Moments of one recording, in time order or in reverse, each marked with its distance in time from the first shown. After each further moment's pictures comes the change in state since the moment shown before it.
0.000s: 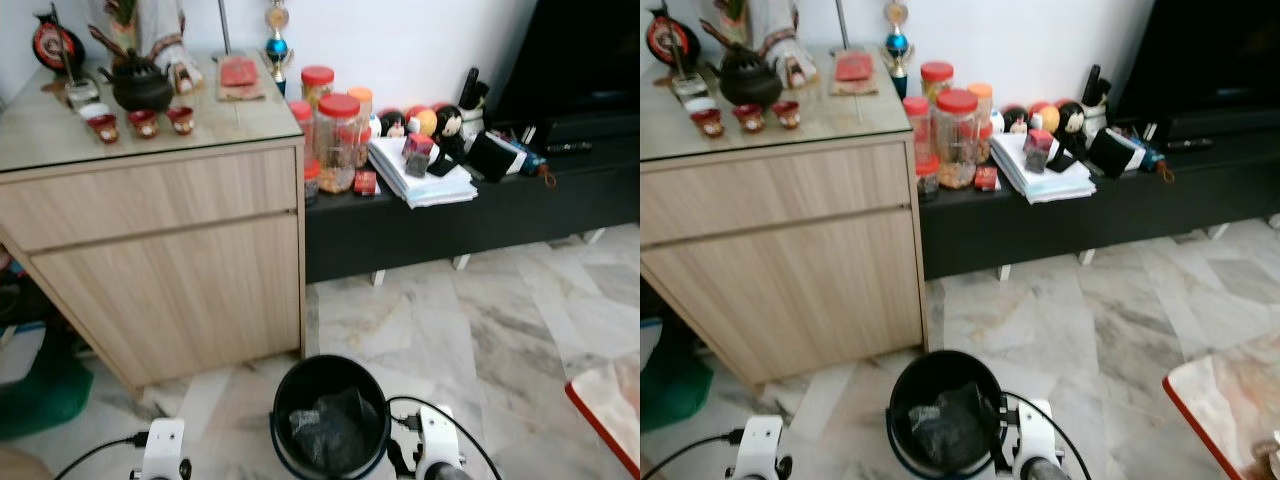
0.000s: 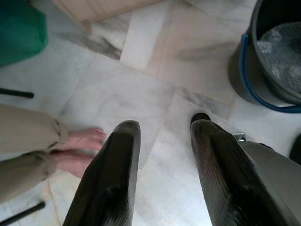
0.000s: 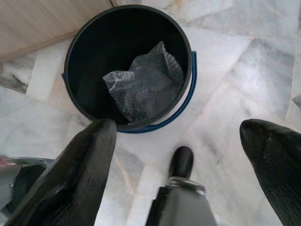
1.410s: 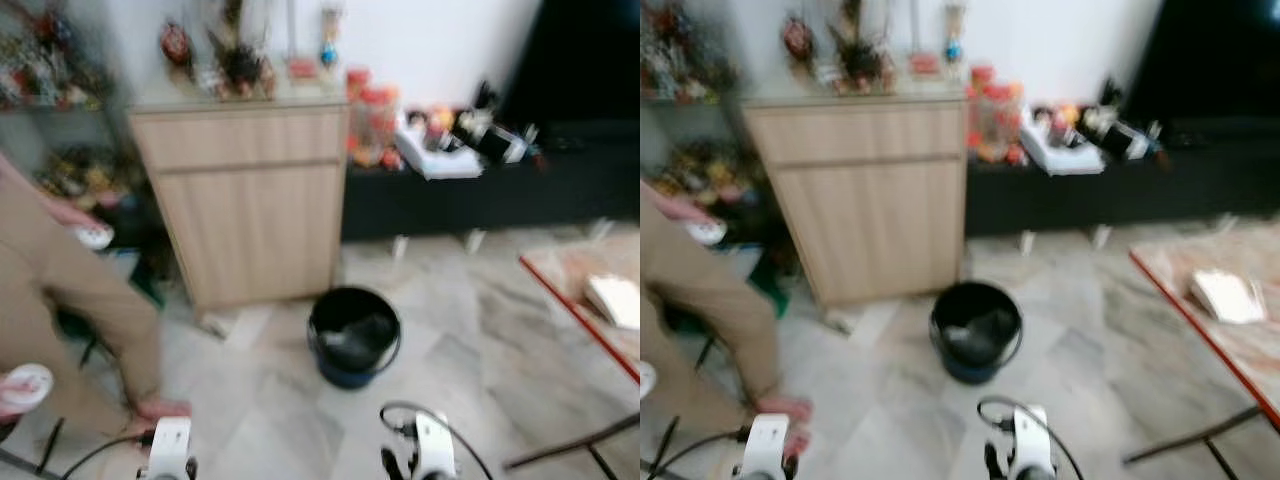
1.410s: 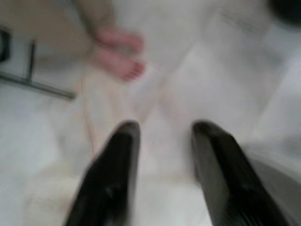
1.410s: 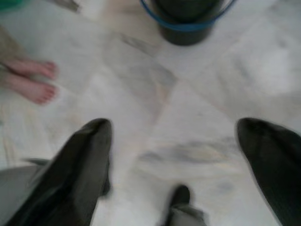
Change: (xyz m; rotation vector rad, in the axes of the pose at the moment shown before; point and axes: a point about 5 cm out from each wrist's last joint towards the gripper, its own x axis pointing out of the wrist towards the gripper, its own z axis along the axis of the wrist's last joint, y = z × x) left arm -0.002 -0.006 -0.011 -0.002 0.037 -0.006; right arm 0.000 0.002 0.001 -0.002 0.002 0.015
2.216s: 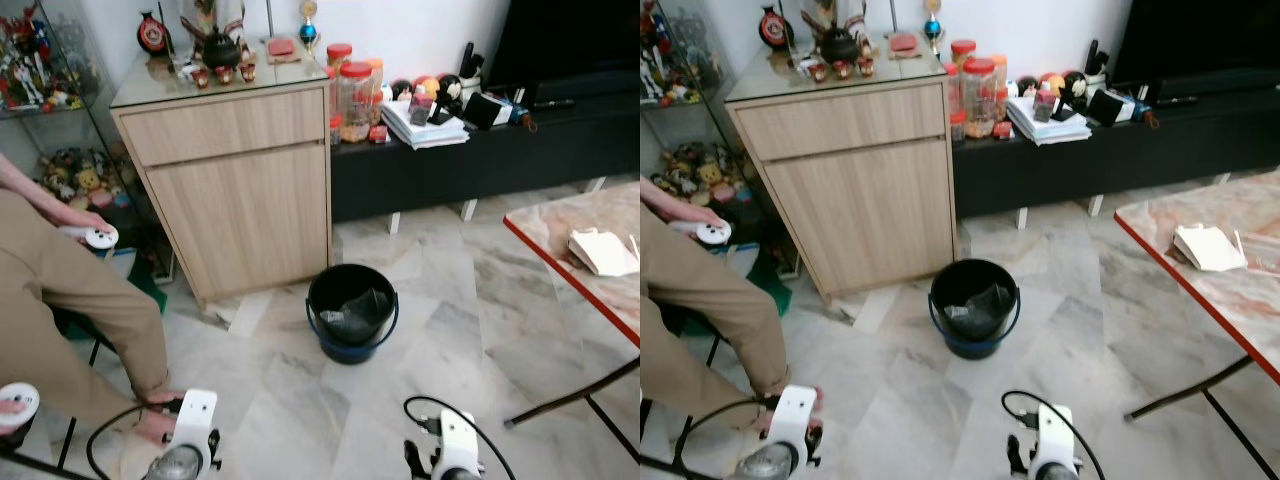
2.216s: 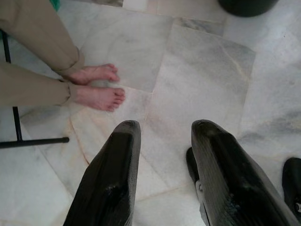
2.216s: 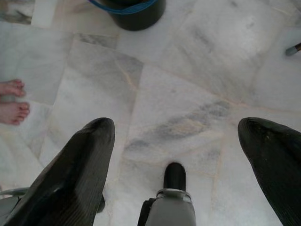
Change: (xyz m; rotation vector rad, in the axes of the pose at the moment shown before) left arm 0.008 -0.029 0.056 0.130 -0.131 -0.115; right arm -0.006 -0.030 -0.007 0.103 -0.012 -0.121
